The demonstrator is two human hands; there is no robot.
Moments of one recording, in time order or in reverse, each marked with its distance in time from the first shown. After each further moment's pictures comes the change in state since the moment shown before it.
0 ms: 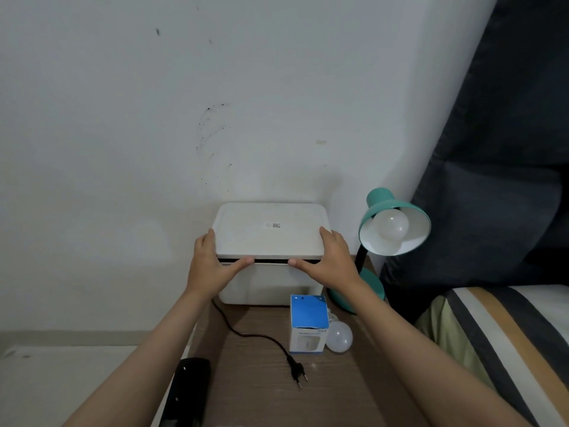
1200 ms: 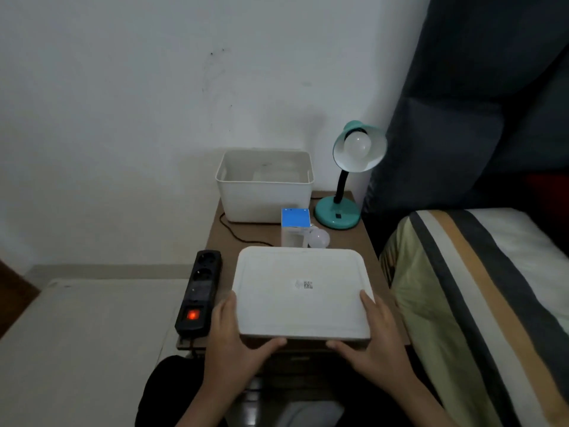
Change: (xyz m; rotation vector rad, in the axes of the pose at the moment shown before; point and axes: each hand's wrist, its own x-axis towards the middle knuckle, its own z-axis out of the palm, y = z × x) left_hand -0.345 0.039 -0.023 0.019 -0.099 -0.115; right_hand -0.356 0.065 -0.025 0.055 0.019 0.070
